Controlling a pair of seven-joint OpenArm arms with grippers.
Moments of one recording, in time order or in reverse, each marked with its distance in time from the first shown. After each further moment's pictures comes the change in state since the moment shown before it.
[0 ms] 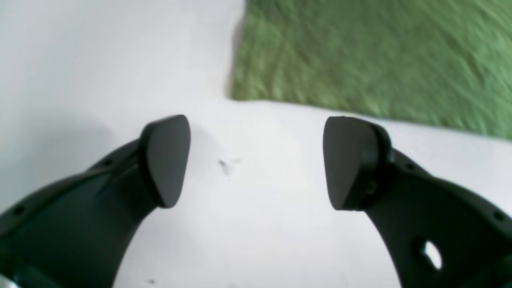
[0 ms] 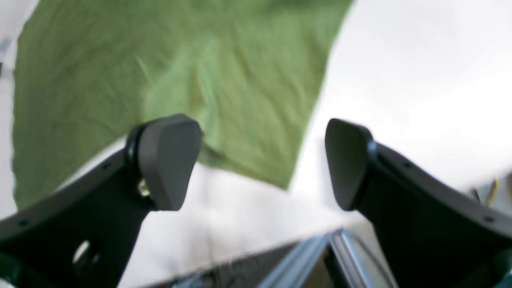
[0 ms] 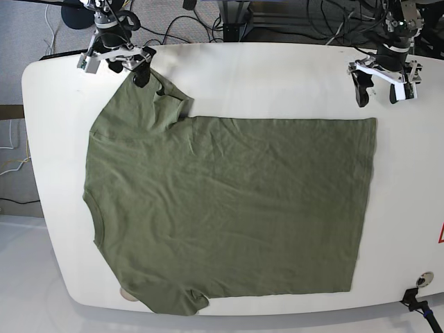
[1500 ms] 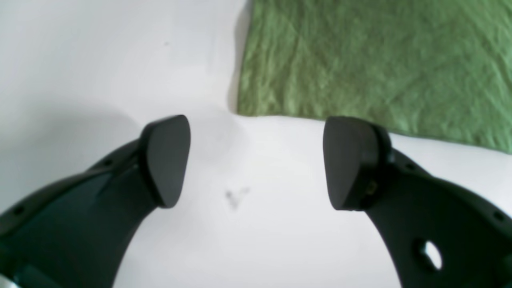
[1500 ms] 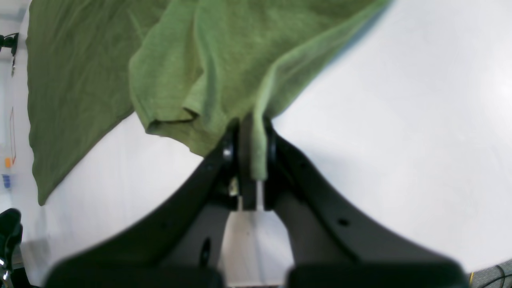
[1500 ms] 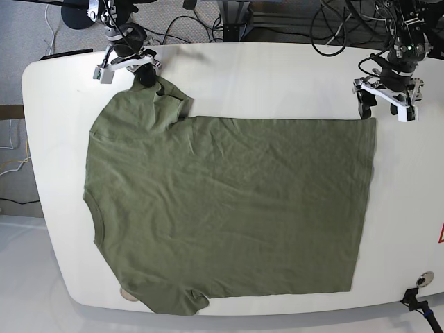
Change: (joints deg) left arm -11.6 -1.2 -2.4 -6.3 0.1 -2.7 13.4; right arm 7.1 1.6 -3.5 -10.9 3.0 2.8 -2.3
